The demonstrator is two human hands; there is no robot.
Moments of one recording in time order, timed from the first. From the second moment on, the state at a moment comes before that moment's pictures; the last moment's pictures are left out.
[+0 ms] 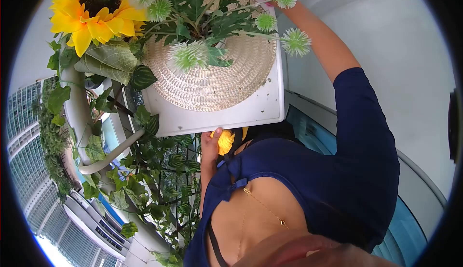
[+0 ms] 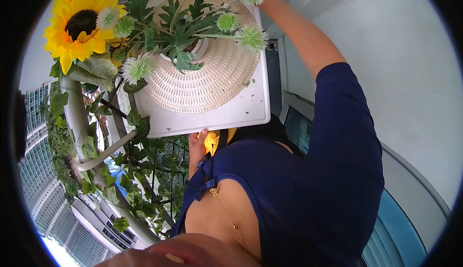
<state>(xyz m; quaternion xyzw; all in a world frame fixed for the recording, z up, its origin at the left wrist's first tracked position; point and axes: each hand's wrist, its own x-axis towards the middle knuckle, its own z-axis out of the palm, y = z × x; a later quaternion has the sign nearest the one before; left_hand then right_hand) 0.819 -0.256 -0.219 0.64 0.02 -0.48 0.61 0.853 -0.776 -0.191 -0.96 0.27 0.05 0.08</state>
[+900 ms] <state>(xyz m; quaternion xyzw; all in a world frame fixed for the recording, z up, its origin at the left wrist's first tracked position) 0.819 -0.250 -0.225 0.62 0.02 -0.48 0.62 1.129 -0.712 -0.267 -0.94 0.14 -0.05 0.30</state>
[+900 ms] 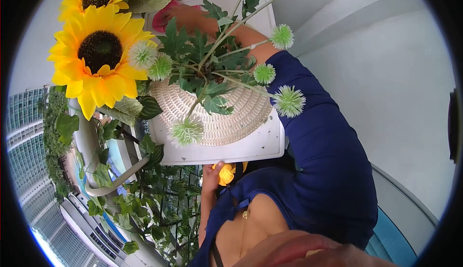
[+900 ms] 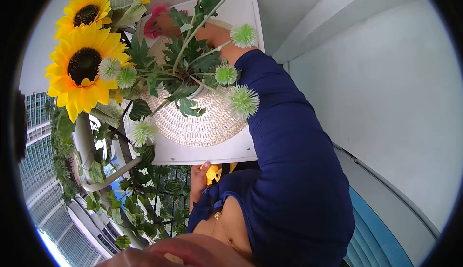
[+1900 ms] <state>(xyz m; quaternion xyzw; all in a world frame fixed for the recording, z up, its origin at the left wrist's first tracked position) 0.845 -0.257 -0.201 0.65 -0.11 -0.57 0.49 0.692 -0.578 -0.126 -0.92 0.19 0.04 0.33</state>
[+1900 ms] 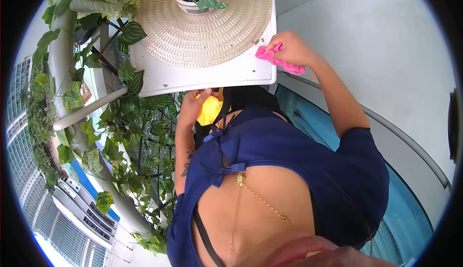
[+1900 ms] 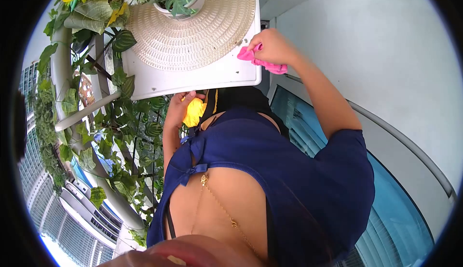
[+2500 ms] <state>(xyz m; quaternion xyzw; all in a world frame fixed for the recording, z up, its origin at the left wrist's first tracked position) 0.869 -0.381 -0.151 0.77 -0.62 -0.09 0.15 0.639 -0.505 -0.148 -0.78 0.48 -0.28 0.30</state>
